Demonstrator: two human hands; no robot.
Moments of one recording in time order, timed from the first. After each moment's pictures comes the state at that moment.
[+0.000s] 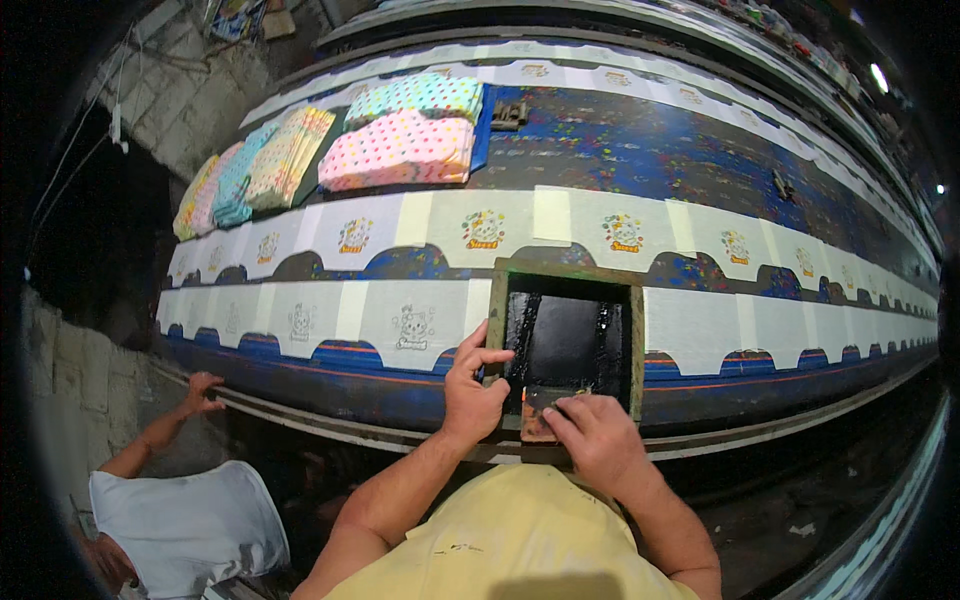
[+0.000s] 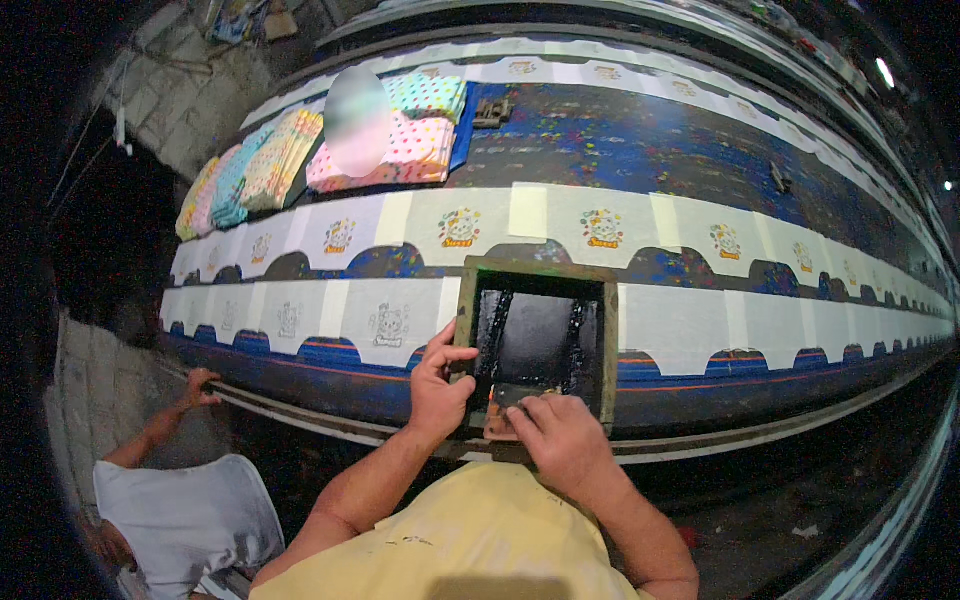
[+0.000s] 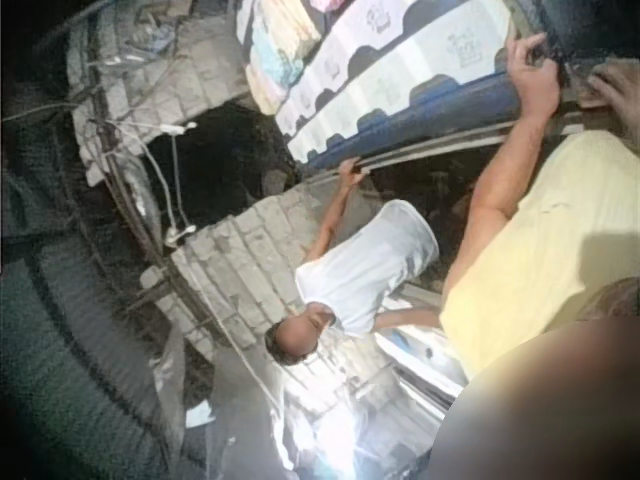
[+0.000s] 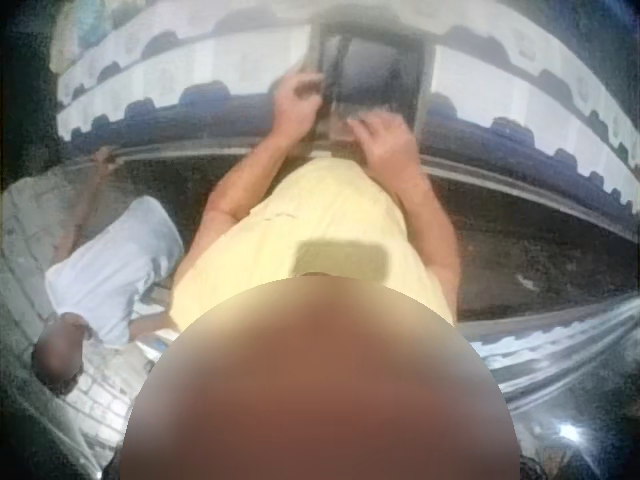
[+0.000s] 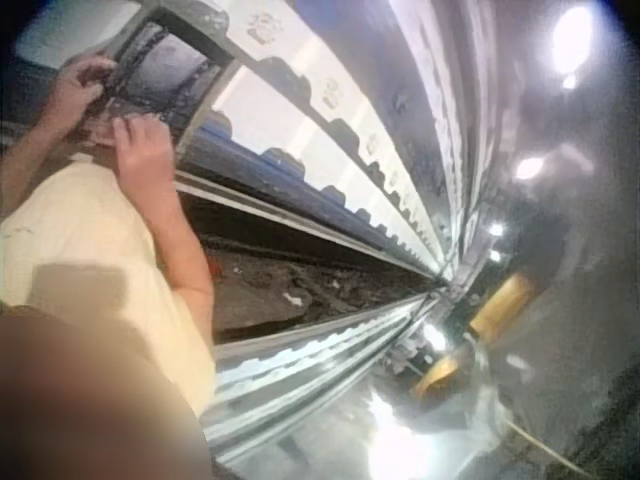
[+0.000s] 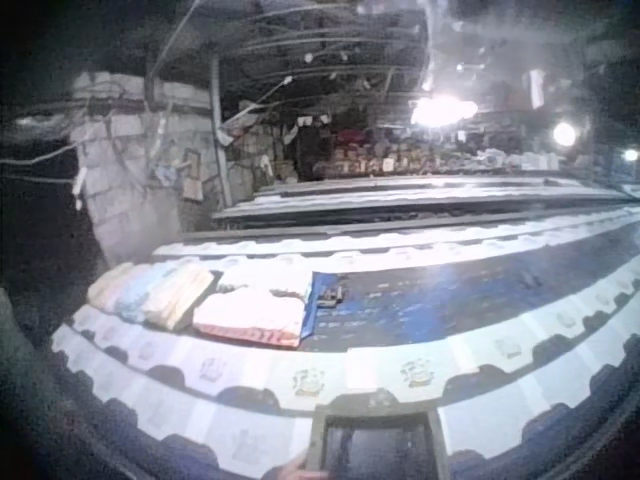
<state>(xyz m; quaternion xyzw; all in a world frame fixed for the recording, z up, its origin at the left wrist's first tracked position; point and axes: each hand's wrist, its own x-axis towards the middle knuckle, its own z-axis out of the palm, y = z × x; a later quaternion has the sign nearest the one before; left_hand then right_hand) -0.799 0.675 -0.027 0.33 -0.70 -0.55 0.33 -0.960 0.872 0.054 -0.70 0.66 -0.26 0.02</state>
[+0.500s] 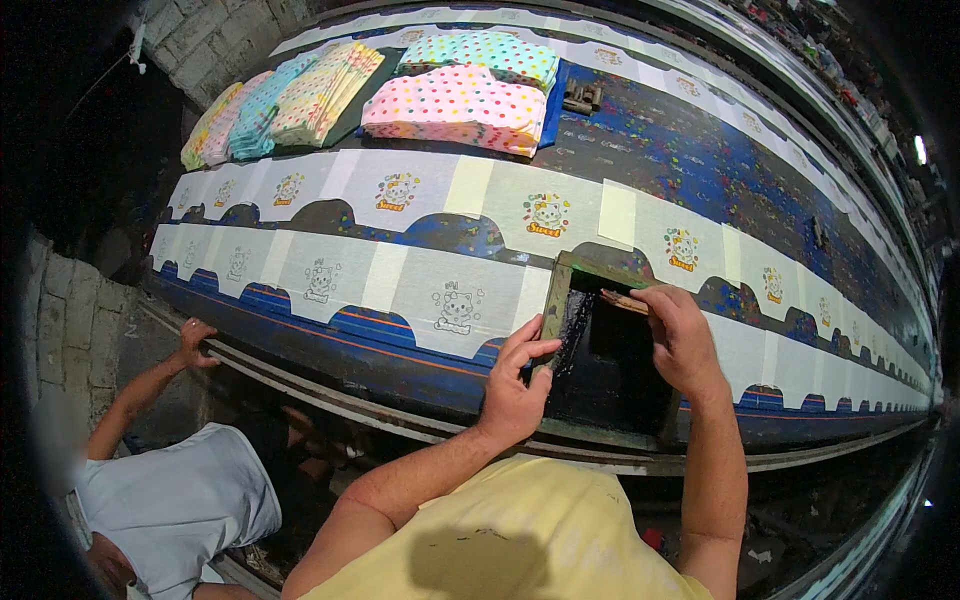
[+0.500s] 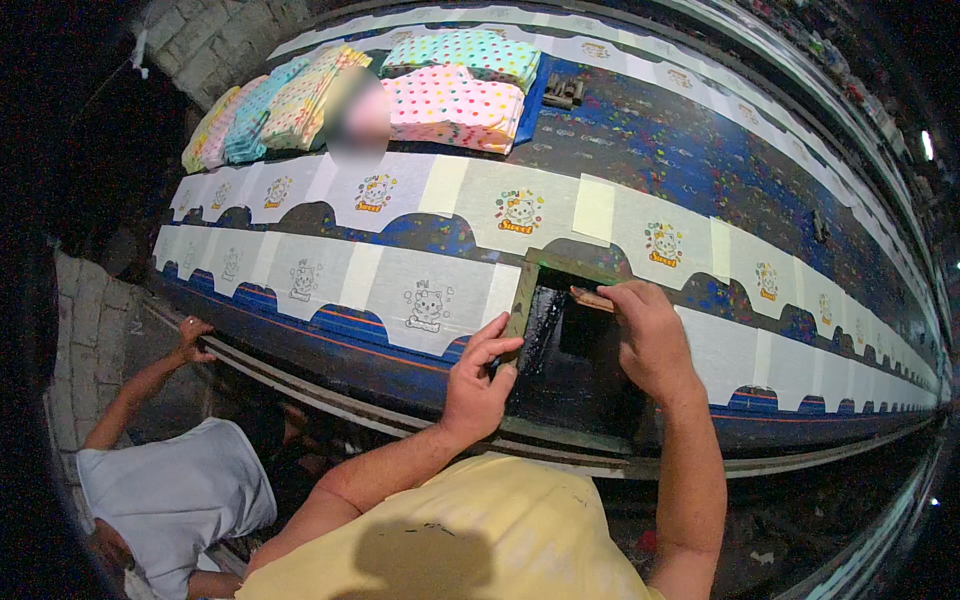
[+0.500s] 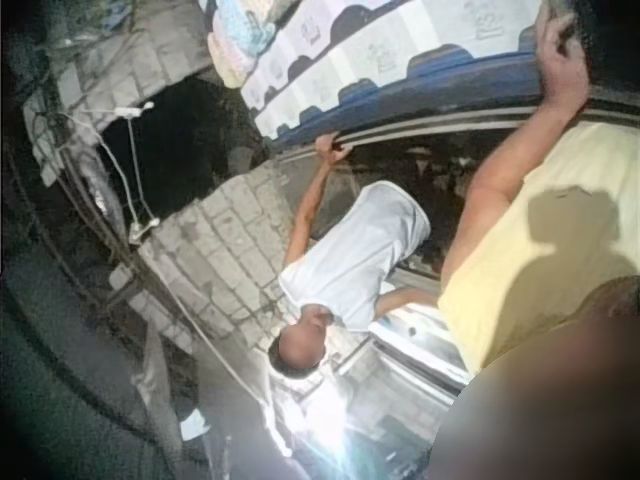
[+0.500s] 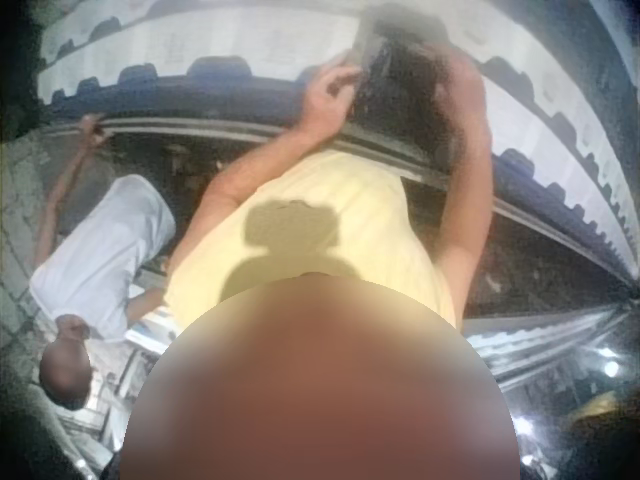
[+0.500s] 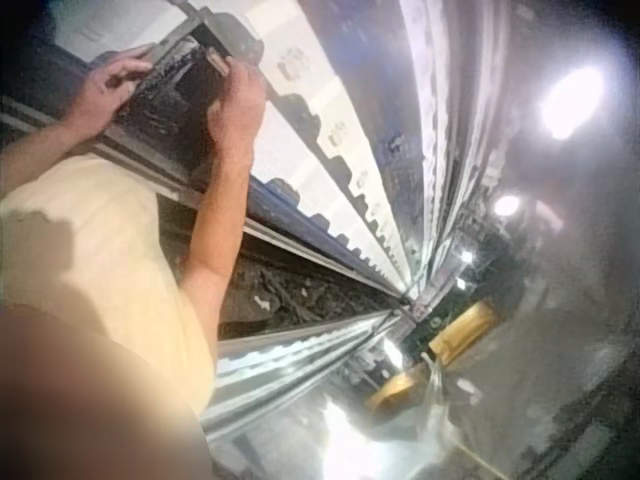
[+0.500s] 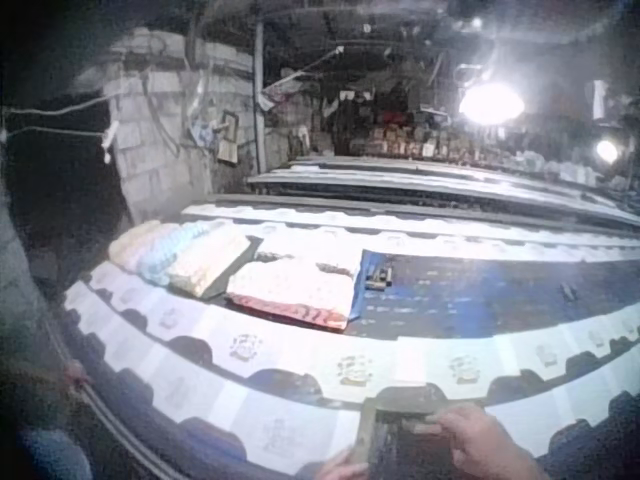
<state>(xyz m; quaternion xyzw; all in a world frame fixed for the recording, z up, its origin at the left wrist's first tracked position) -0.794 0.671 -0.025 0.32 -0.66 -0.58 0.35 -1.061 0.751 0.075 -0.62 0.74 -0.27 0.08</state>
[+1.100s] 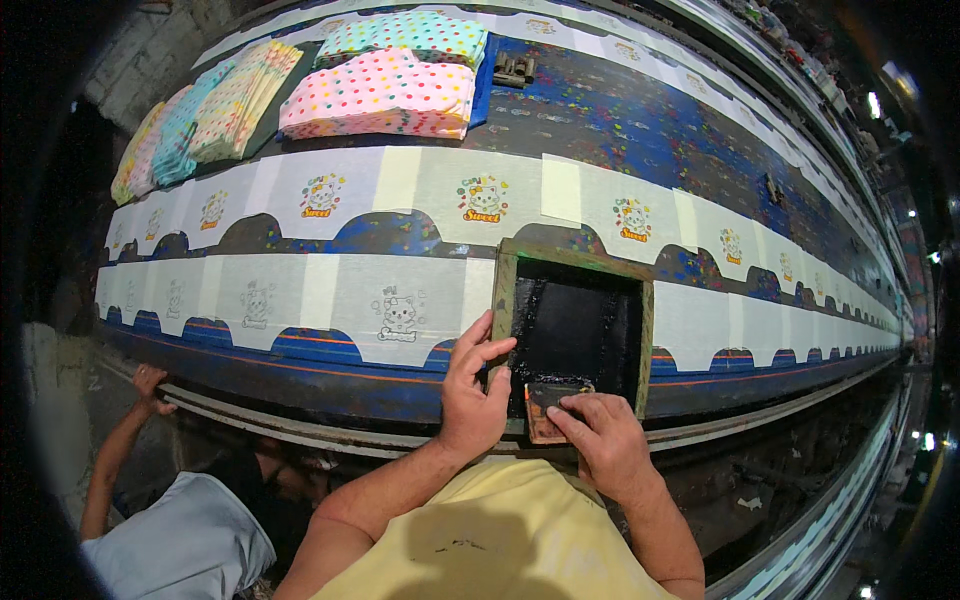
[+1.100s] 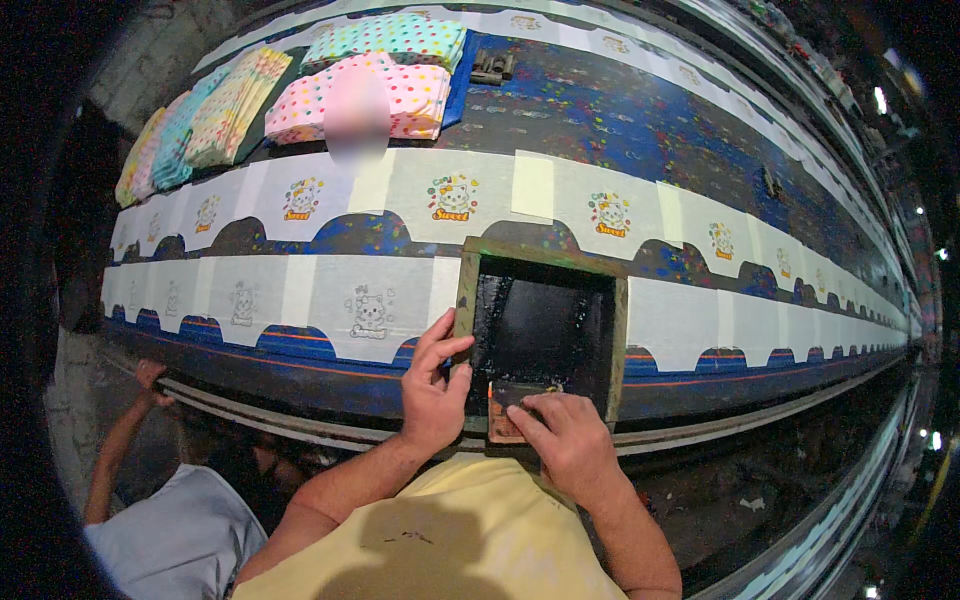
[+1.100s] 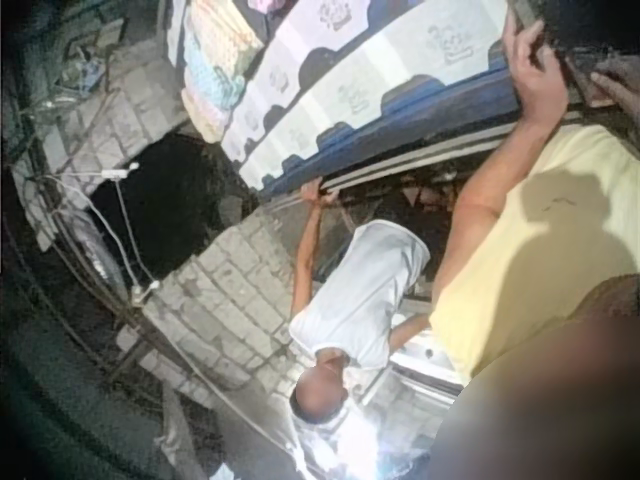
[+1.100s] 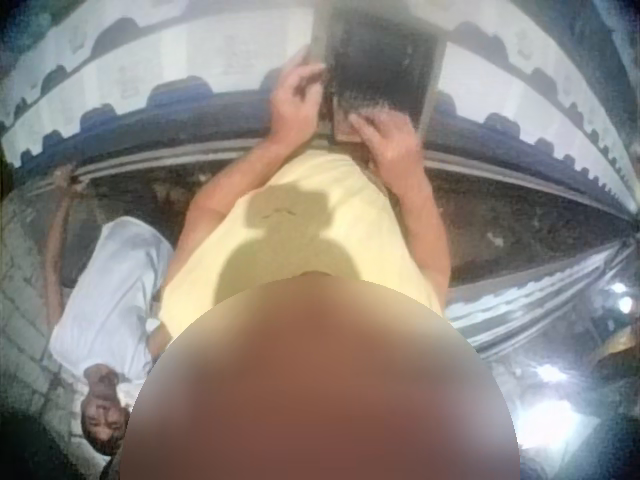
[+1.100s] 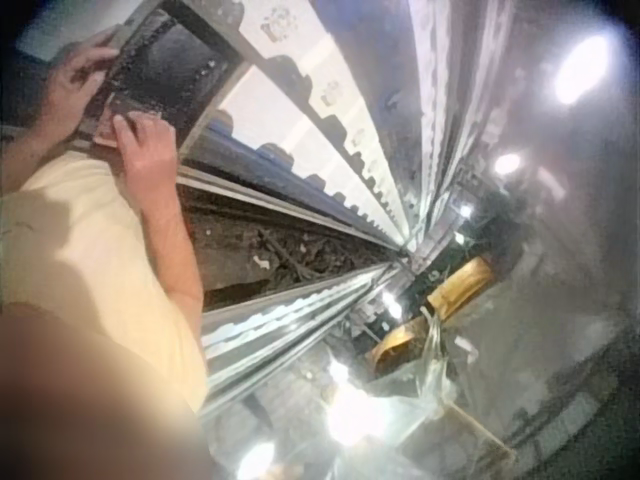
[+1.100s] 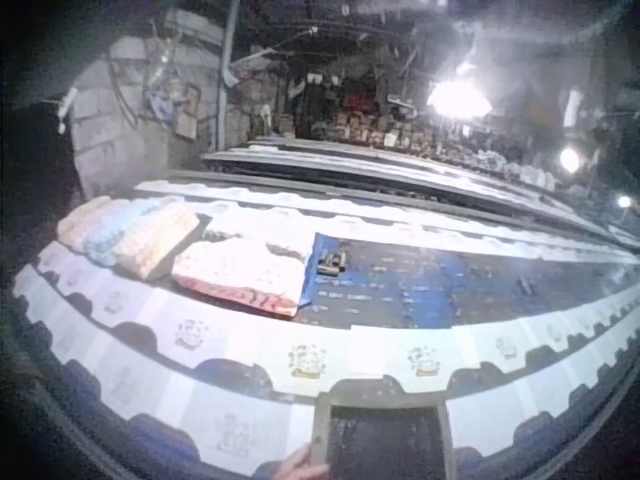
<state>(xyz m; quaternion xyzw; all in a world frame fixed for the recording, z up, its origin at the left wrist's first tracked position) -0.793 0.668 -0.022 0.30 -0.67 -0.58 0.35 -0.947 0.845 0.069 -0.67 0.71 -0.21 0.09</state>
